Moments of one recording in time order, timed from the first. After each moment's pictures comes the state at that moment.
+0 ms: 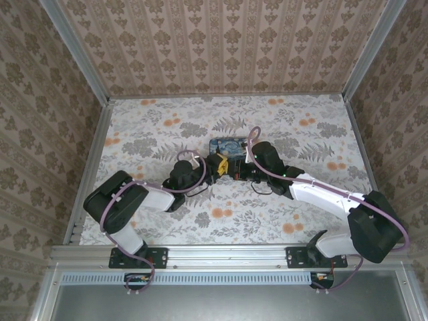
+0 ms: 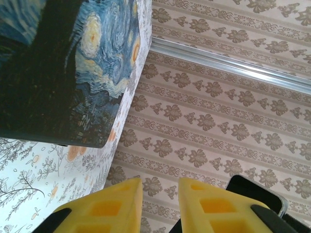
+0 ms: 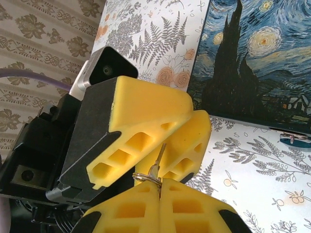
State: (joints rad) left arm -0.76 1.66 0.48 1.08 0.23 -1.79; right arm 0.64 1.35 0.77 0.02 -0.30 0.76
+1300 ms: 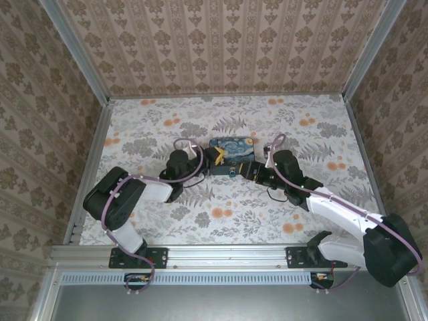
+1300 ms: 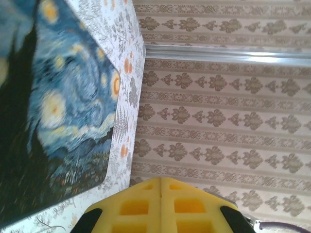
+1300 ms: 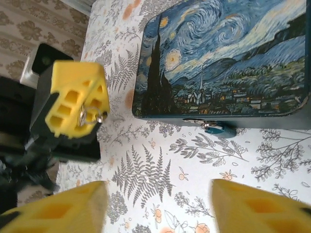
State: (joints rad) left arm -0.65 1.67 0.59 0.99 0.38 -1.53; right arm 0.52 1.13 0.56 0.05 -0.25 0.82
